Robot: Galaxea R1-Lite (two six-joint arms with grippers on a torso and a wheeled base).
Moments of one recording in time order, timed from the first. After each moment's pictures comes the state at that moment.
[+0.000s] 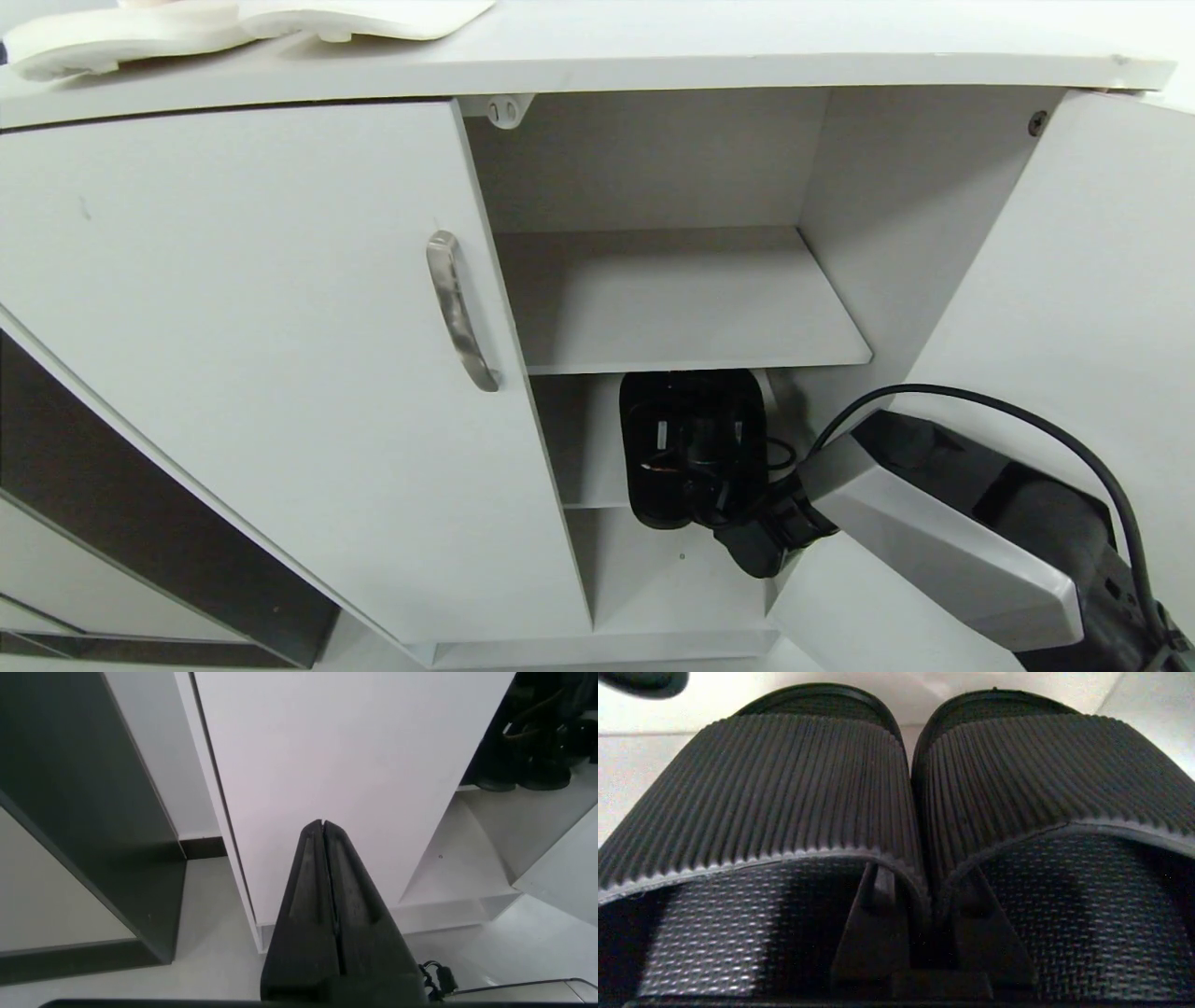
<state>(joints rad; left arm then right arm) -0.01 0.00 0.00 0.00 -0.05 0.02 0.69 2.55 -1.51 -0.95 -0.69 0.11</state>
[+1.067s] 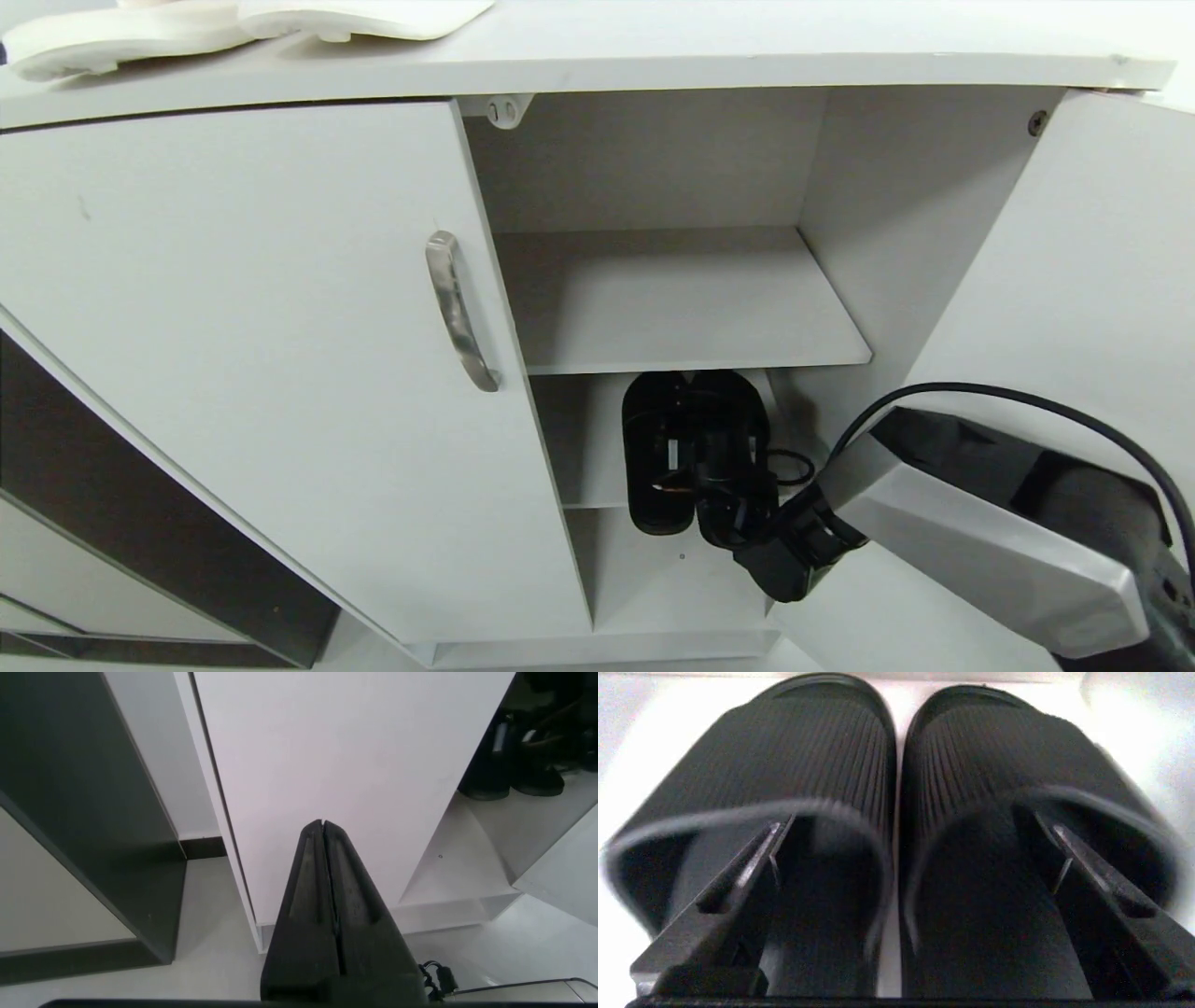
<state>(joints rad) -0.01 0.00 0.00 0.00 -0.05 0.02 0.71 2.45 -1.30 -0.98 -0.70 0.11</state>
